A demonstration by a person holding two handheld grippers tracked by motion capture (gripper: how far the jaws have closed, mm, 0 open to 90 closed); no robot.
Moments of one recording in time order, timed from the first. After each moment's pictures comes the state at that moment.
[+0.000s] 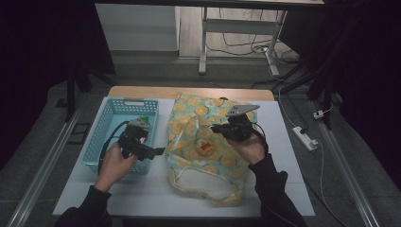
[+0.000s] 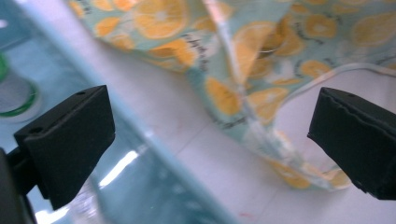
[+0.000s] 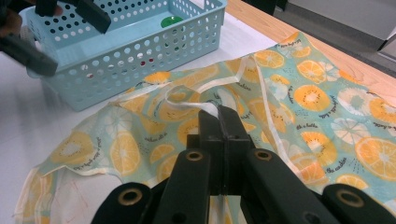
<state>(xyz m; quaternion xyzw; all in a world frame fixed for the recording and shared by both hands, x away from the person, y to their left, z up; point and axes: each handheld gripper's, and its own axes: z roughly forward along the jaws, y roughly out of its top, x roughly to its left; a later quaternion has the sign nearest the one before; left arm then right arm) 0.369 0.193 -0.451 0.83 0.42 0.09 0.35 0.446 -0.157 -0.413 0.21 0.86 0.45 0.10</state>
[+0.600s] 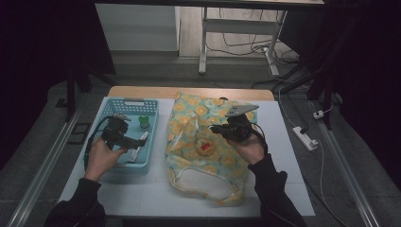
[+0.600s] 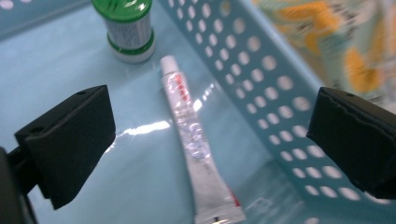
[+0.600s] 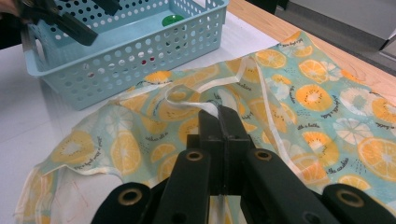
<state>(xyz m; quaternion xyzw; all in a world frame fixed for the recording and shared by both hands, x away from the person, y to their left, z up) 0.393 0.248 -0.472 0.81 0.49 0.09 0.29 0.445 -0.156 -0.414 0.21 0.87 0.44 0.10</state>
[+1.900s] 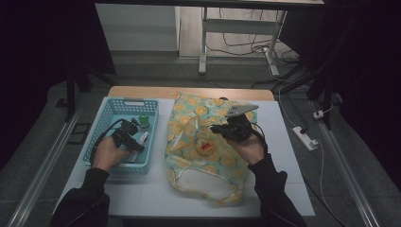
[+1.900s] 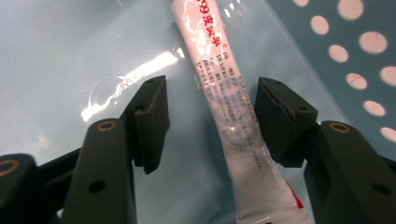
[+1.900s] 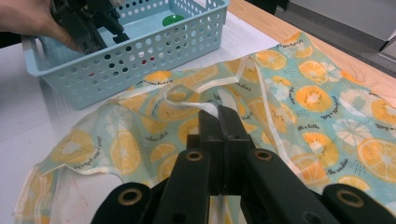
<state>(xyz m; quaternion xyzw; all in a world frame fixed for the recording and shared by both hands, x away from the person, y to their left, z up) 0.426 0.235 -0.512 0.86 0.49 0.03 0.14 0.445 -0.155 -0.414 0.21 0.87 0.44 0.10</state>
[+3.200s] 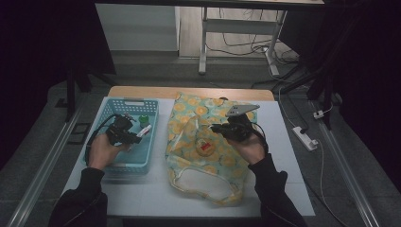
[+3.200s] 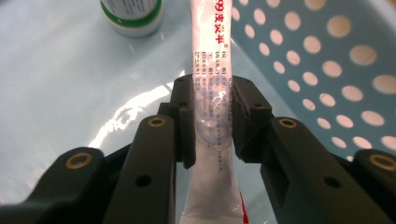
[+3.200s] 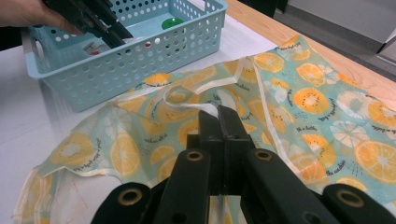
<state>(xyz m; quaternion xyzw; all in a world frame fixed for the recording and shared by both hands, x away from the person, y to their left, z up) 0.417 0.249 -0.485 0.85 0.47 0.07 0.23 0.445 -0.157 -0.412 0.21 0.86 0.45 0.10</state>
